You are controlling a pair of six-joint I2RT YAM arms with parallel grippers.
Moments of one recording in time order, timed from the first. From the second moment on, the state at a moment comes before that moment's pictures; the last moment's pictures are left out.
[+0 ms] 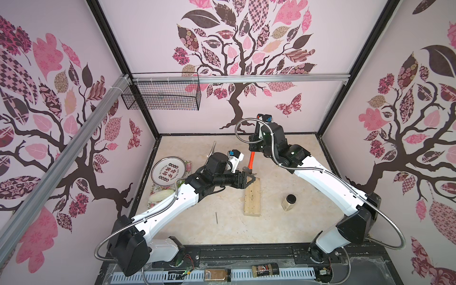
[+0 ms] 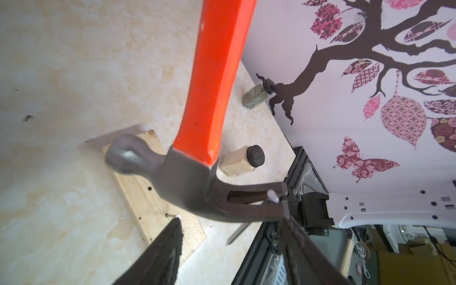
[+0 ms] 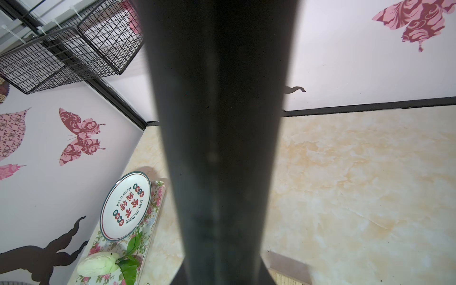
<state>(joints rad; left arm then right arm) -0.71 1.32 1.07 -0.28 0.46 -0.51 0.69 1.57 1.62 -0.46 0.26 0.52</state>
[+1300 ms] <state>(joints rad) -0.72 1.38 1.07 -0.15 0.56 -0.58 0.68 1.57 1.62 -0.44 0.27 0.53</state>
